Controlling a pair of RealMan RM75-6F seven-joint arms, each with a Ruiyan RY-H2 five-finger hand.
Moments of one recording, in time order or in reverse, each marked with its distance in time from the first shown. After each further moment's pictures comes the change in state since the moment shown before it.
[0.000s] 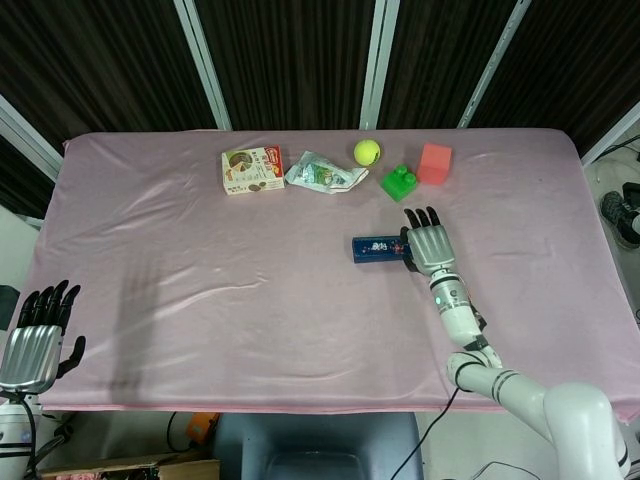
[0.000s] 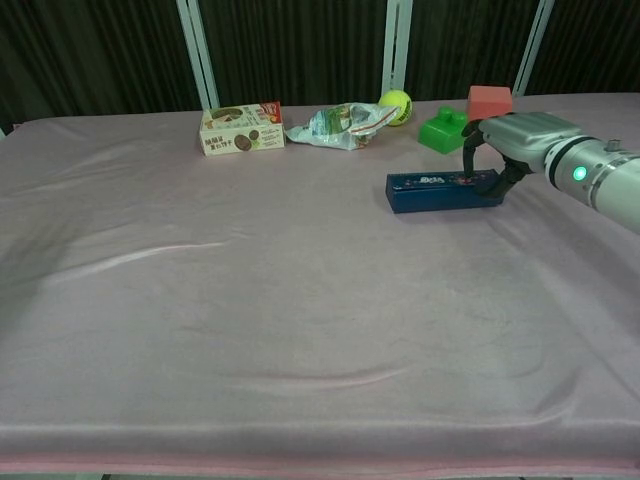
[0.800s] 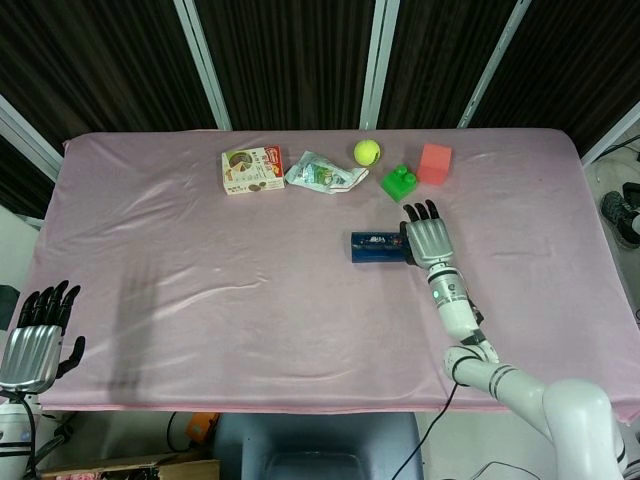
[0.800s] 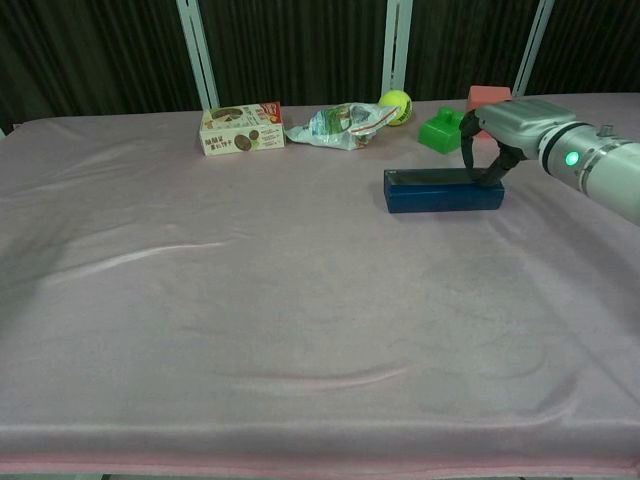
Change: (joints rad) left arm -0.003 -0.002 -0.002 0.007 -0.012 -0.013 -0.001; right arm 0.029 -0.001 0.036 0.009 0.021 -0.009 -0.013
